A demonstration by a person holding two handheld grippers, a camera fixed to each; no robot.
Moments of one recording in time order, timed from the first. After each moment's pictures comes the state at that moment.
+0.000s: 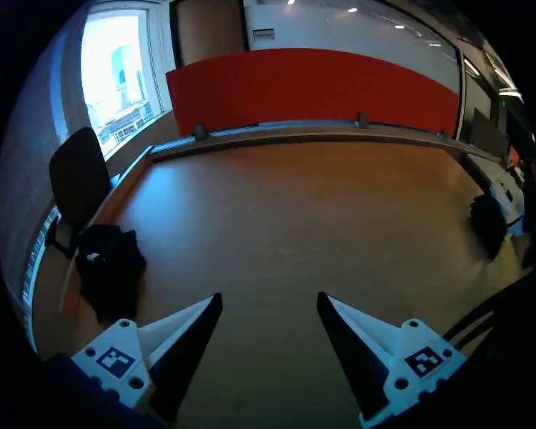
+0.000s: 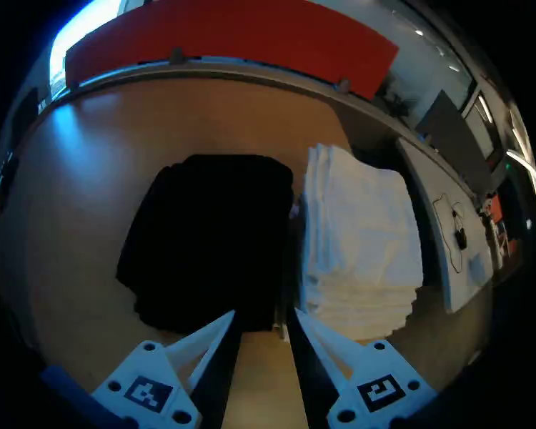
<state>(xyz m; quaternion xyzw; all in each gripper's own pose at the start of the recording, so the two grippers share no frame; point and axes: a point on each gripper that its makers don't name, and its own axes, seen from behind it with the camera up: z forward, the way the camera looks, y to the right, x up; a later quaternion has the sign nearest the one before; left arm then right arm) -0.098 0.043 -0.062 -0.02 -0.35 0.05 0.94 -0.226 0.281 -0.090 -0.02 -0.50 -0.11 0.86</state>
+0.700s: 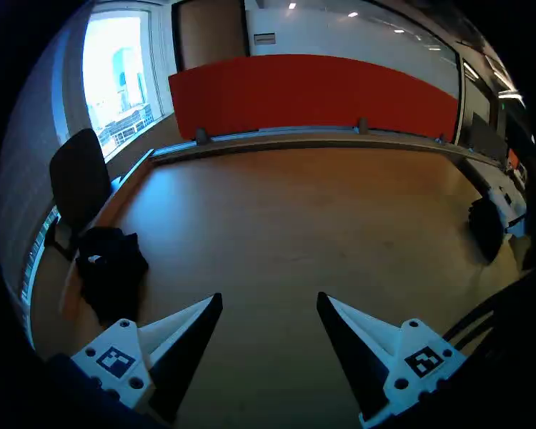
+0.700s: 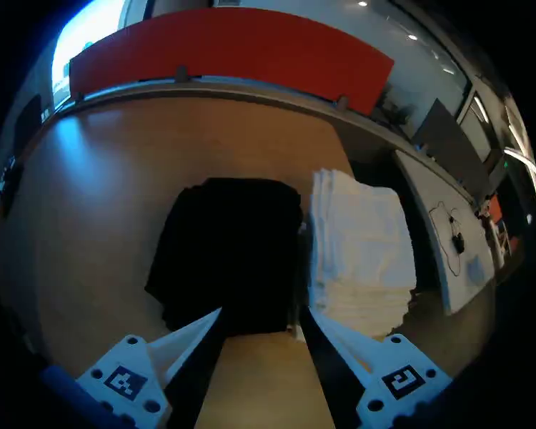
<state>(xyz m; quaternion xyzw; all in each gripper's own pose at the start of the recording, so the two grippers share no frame) -0.090 0.037 -0.065 -0.03 -0.33 0.05 0.94 -0.199 0.254 -0.091 -0.02 -0.47 -0.10 0.88</state>
